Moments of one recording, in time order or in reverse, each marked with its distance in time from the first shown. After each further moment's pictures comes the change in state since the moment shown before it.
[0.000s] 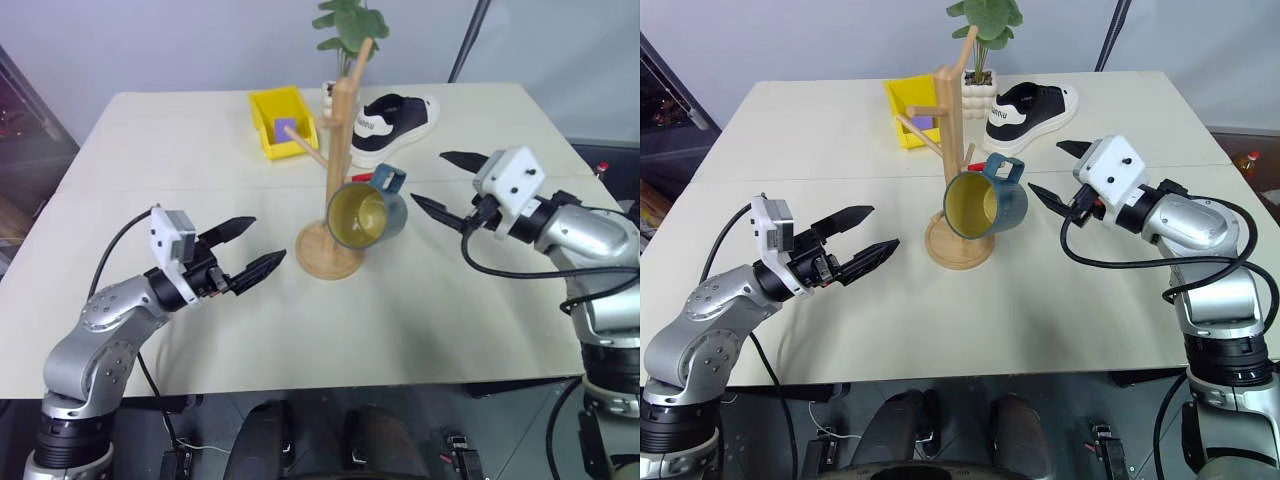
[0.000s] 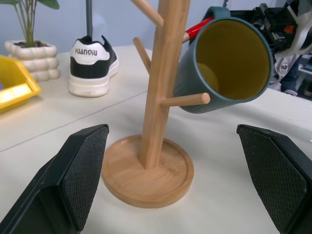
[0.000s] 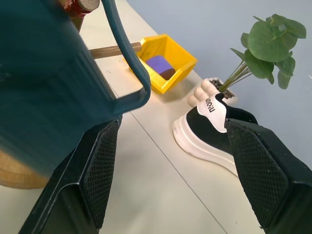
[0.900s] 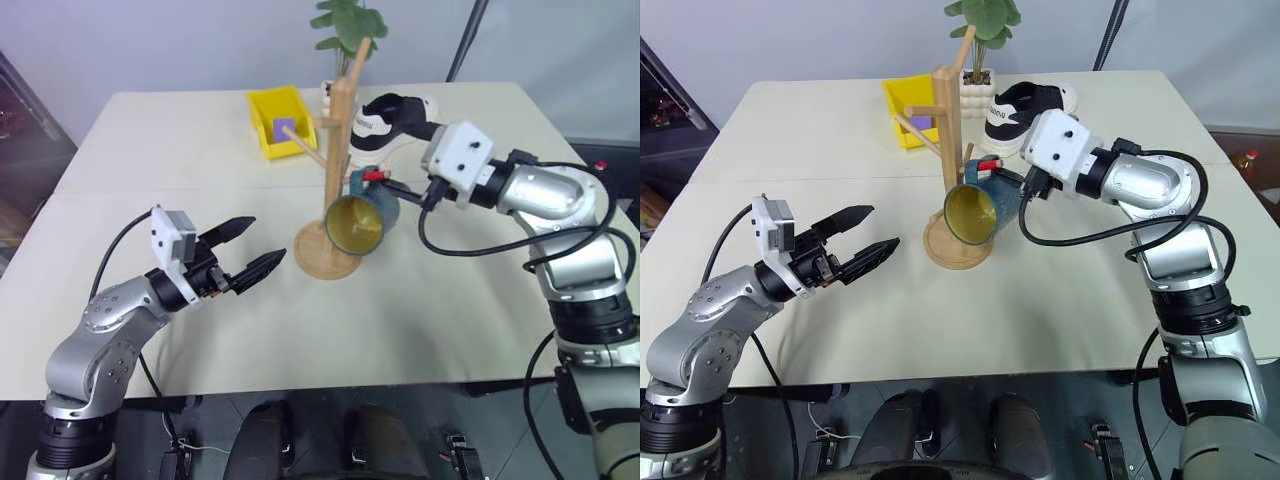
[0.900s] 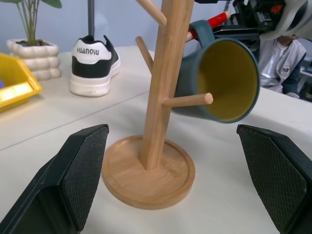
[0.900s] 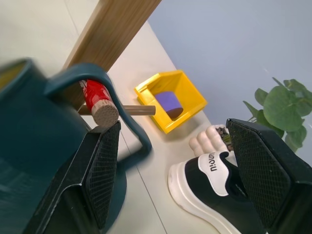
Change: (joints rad) left arm 0.006 -0.015 -0.002 -0.001 0.005 -0.001 0.012; right arm -0.263 0.049 0.213 0.143 -0.132 -0.103 0.039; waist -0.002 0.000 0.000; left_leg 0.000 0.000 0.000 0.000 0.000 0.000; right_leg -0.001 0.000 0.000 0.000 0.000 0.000
